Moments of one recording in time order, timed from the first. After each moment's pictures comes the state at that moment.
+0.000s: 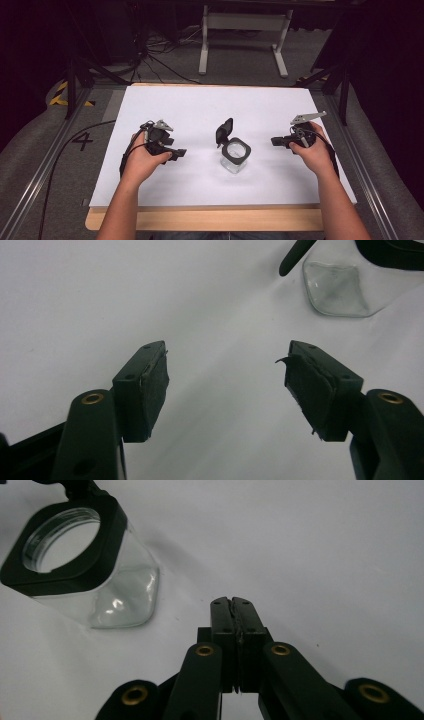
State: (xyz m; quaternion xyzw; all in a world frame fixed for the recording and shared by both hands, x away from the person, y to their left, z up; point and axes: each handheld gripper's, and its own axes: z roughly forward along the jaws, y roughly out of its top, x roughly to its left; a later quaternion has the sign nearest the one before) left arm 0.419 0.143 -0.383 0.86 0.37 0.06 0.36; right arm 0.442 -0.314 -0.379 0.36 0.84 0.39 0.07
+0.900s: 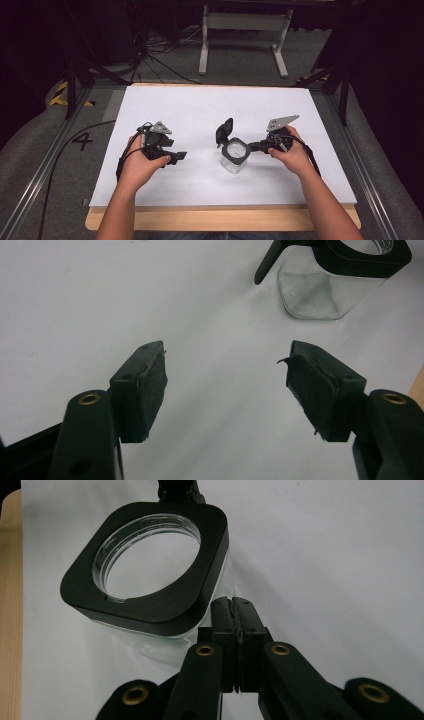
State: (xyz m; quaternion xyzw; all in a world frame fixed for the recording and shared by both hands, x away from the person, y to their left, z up) left arm 0.399 0.144 -0.370 0.85 0.36 0.07 0.37; right arm 0.447 -0.253 -0.398 0.24 0.88 0.41 0.04
